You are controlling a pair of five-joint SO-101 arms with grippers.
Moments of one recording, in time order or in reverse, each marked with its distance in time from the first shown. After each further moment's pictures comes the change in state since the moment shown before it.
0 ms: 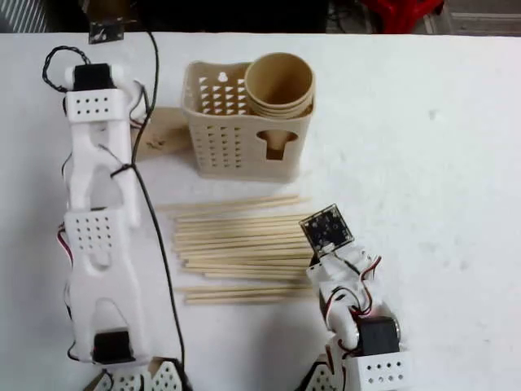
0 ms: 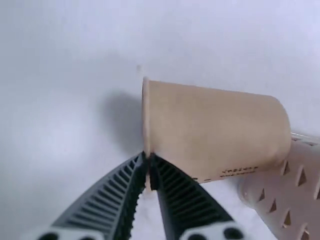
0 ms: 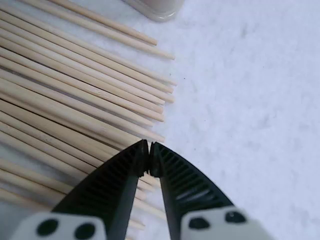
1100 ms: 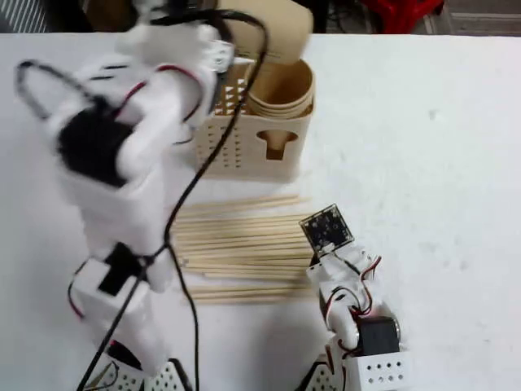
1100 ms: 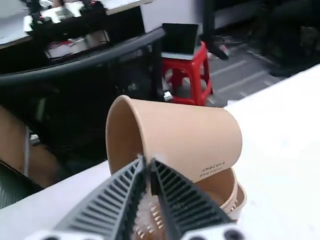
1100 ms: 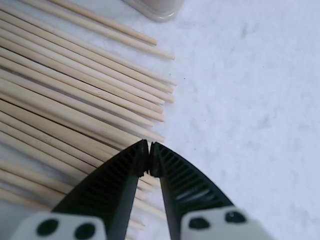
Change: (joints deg) left arm 28.7 -38.4 -11.1 -0.7 -14.2; right arm 0.0 0.0 0.0 0.0 0.0
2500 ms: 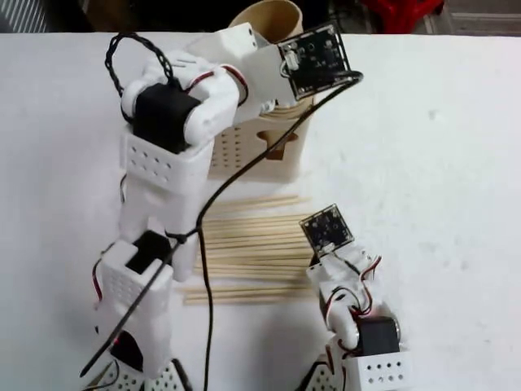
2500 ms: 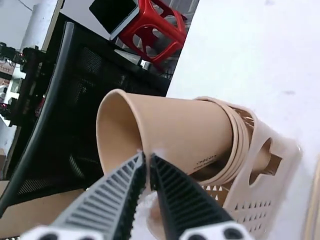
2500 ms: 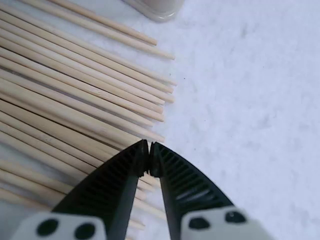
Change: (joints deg) left arm 4.8 9.1 0.1 2.5 -44.6; right arm 0.0 0.0 0.0 0.0 0.0
